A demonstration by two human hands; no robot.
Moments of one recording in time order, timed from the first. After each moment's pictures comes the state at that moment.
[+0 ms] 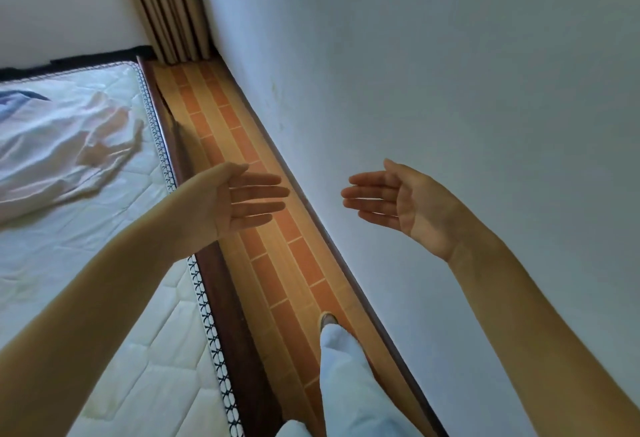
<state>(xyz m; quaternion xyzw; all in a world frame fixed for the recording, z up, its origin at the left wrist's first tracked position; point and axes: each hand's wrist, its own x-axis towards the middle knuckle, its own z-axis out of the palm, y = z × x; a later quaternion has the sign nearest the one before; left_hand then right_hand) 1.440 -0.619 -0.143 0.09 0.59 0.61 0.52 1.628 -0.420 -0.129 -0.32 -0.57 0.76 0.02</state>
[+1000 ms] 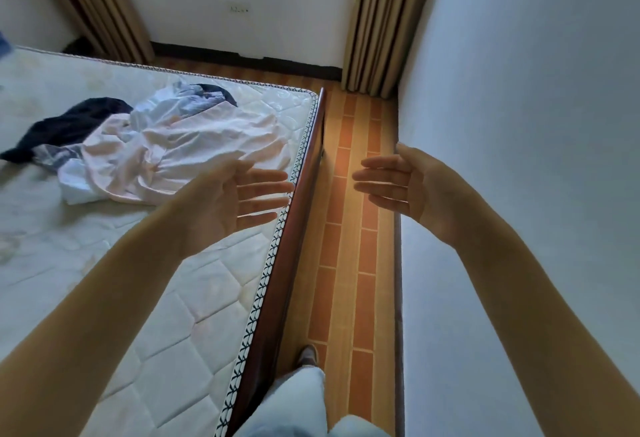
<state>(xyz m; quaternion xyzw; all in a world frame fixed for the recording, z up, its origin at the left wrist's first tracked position) 1.083 -0.603 -0.127 -0.09 0.60 0.73 0.30 1.106 -0.332 -0.110 -0.12 -0.65 0.72 -0.18</state>
